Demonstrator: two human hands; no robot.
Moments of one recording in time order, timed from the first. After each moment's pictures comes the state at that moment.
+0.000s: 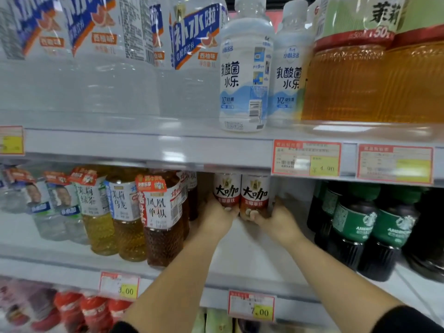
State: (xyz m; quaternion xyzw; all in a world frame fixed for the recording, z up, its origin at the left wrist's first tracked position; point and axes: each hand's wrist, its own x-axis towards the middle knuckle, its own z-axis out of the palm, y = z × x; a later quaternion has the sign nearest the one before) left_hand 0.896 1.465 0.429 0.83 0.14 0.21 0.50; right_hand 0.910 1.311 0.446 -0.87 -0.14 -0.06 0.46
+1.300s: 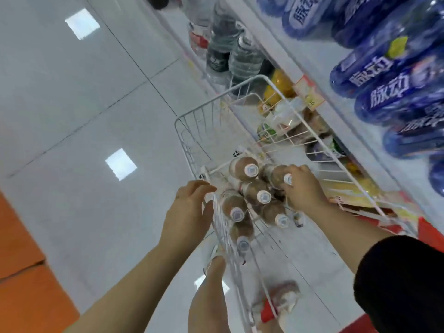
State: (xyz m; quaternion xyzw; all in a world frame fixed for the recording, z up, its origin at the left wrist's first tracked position) left_hand 0.392 1.592 -0.088 0.79 0.51 -0.01 0.35; right_hand 0.638 1.526 -0.145 -0.86 -0.40 0.33 -0.03
